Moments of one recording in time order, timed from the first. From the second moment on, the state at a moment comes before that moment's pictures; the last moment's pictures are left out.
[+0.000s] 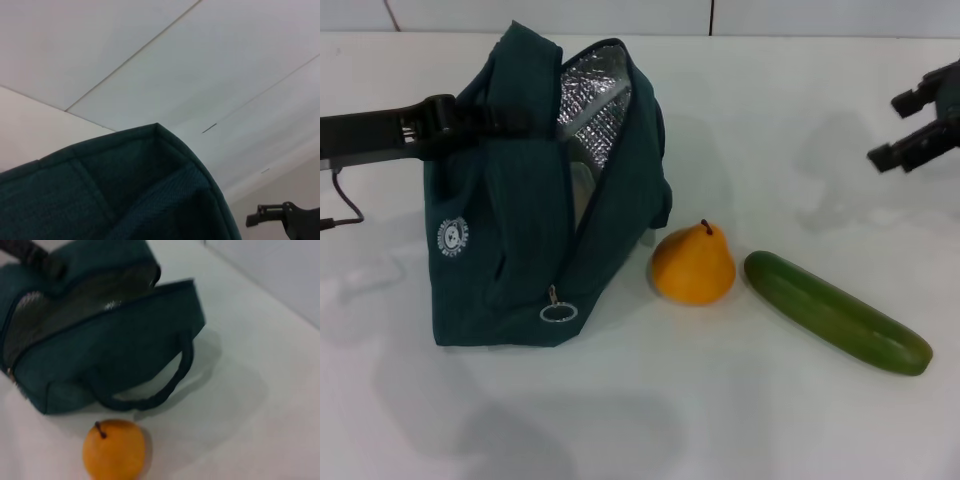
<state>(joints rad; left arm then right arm) -0.48 -2.01 0.62 0.85 1.92 1.67 -2.29 0.81 1.83 -1.12 -1.10 -2.20 -1.64 2.12</state>
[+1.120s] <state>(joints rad) -0.49 -2.02 0.62 0.84 1.91 1.66 -2.26 1.02 2.02 -1.34 -0.94 -2.53 -1.65 2.32</state>
